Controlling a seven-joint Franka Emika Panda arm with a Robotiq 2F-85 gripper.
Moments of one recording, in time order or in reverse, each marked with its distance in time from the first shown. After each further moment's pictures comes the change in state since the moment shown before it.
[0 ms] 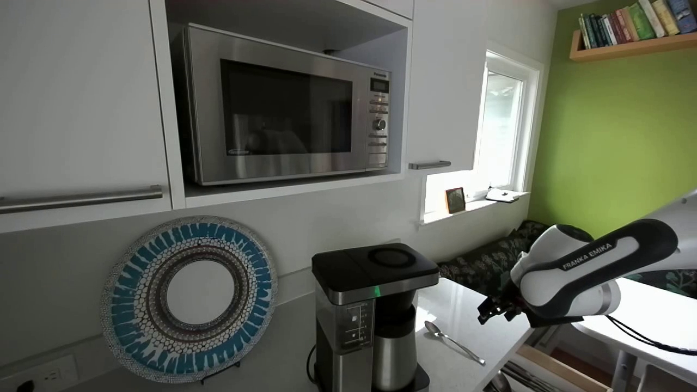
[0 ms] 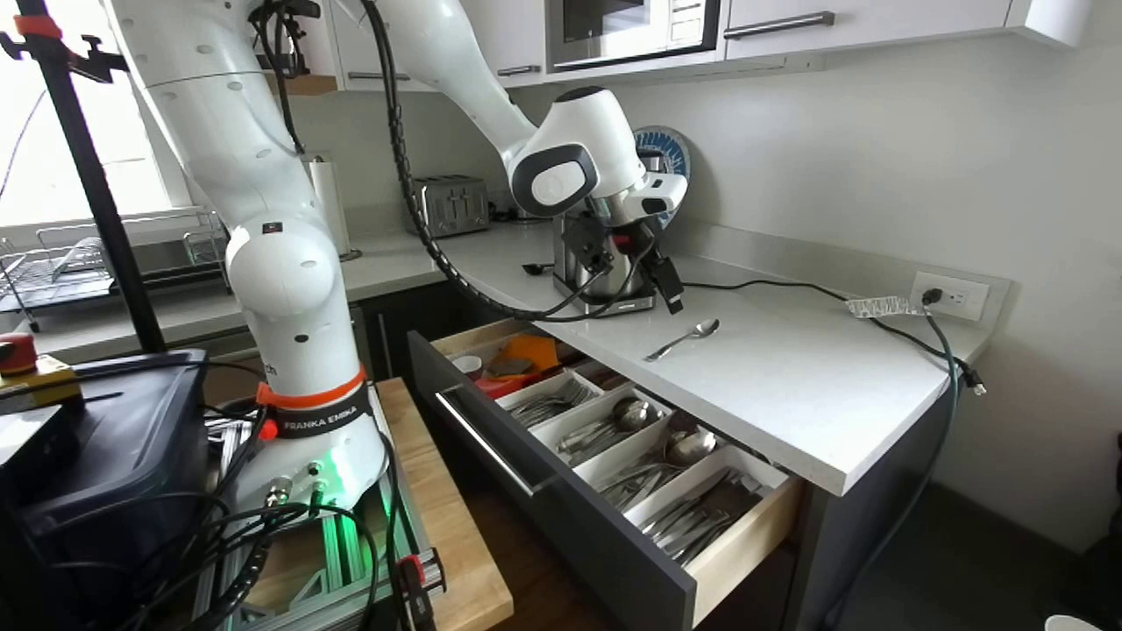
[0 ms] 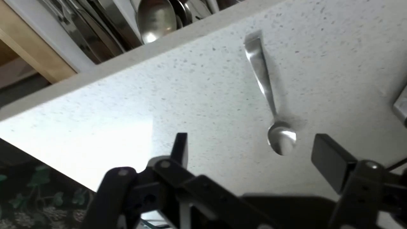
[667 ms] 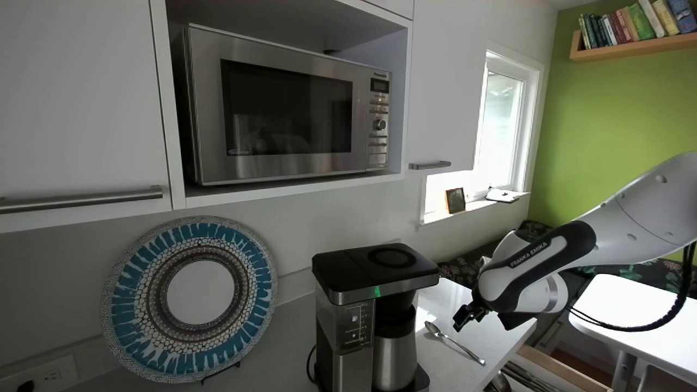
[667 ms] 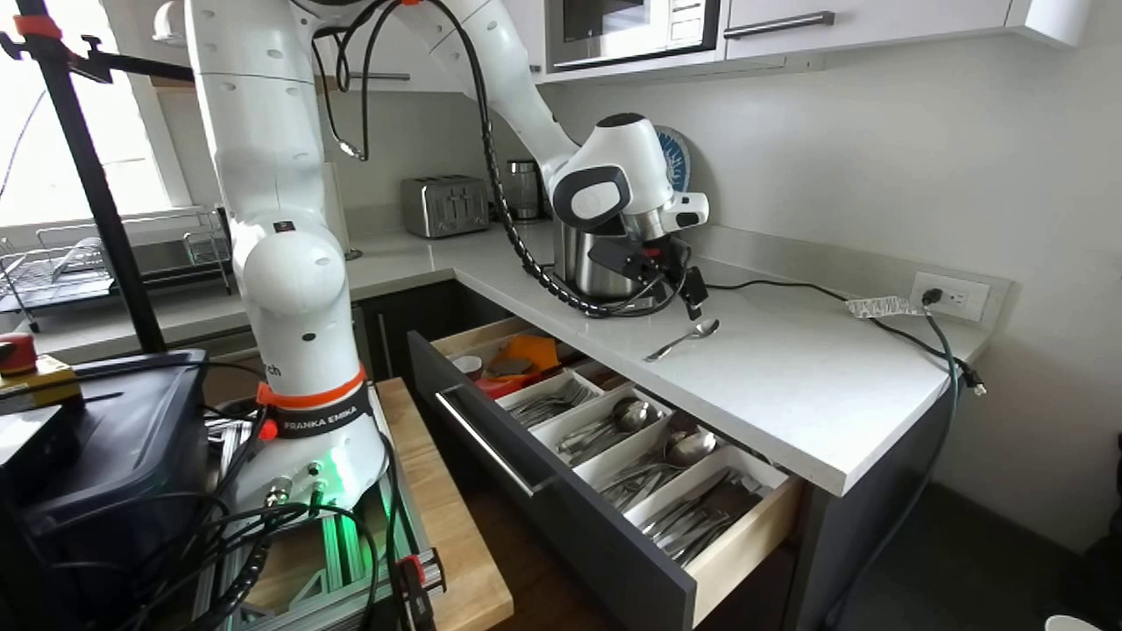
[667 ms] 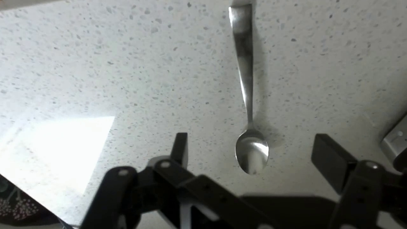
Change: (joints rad) arm 0.104 0.243 -0.019 0.197 0.131 -0.020 -0.268
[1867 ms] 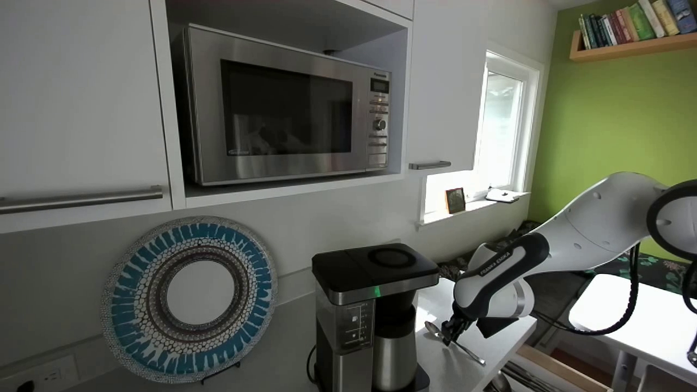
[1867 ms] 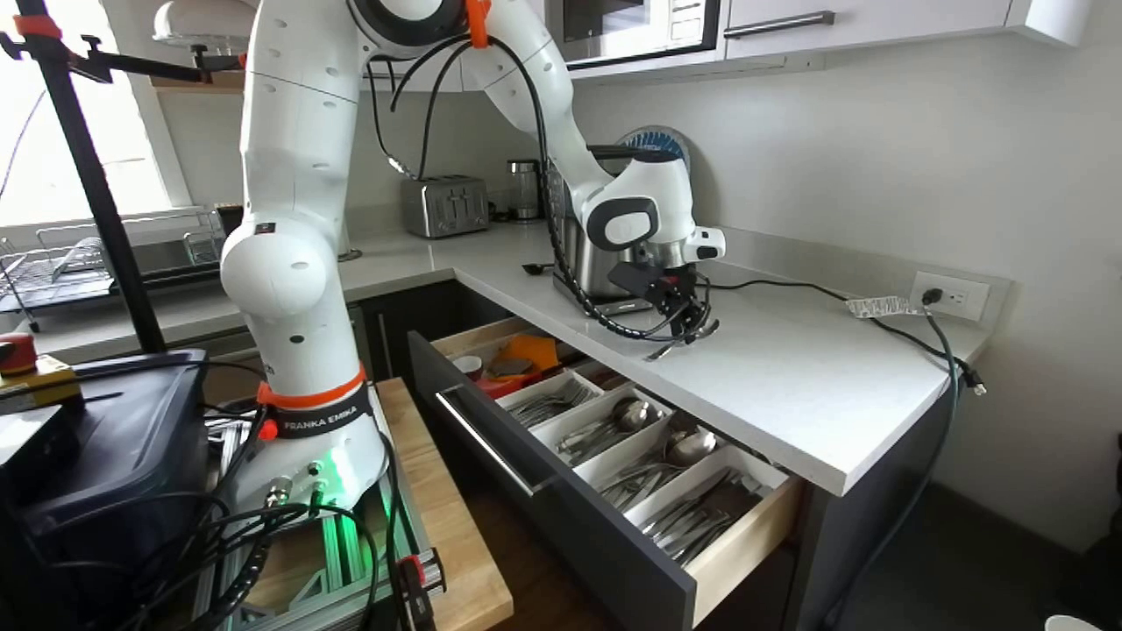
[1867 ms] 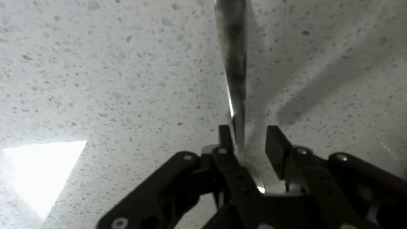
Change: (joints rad) arm -0.184 0.234 0.213 0.191 -0.002 -0.069 -0.020
